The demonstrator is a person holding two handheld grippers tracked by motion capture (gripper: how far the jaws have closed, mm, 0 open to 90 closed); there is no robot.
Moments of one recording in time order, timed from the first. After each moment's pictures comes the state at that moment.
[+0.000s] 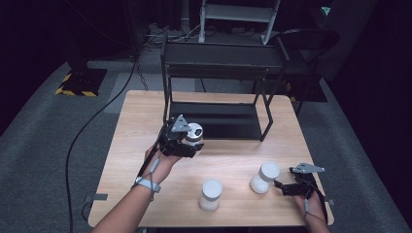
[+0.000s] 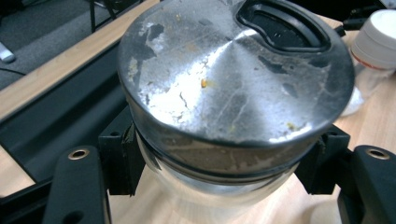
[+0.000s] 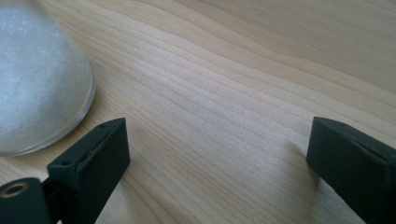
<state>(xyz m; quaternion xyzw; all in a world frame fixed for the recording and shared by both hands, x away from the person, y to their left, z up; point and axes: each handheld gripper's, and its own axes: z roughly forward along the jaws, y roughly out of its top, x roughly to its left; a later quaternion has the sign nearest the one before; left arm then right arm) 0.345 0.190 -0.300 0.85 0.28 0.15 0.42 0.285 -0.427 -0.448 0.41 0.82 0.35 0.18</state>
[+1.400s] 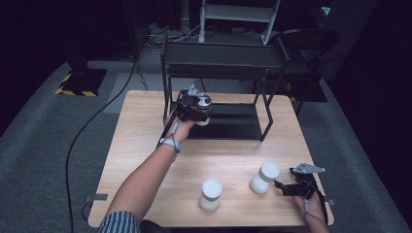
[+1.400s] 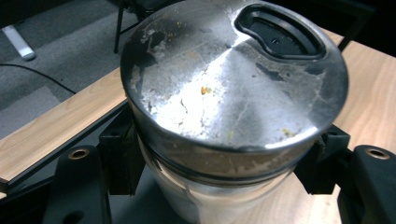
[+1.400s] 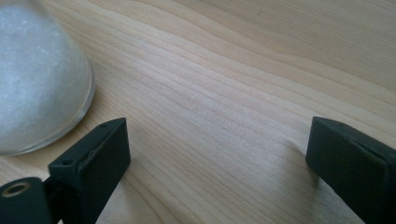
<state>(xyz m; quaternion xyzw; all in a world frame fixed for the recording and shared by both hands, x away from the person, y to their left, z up) 0.462 0.158 -0.325 0.82 0.34 0.16 0.43 0.283 -0.427 -0.448 0.41 0.82 0.35 0.18</state>
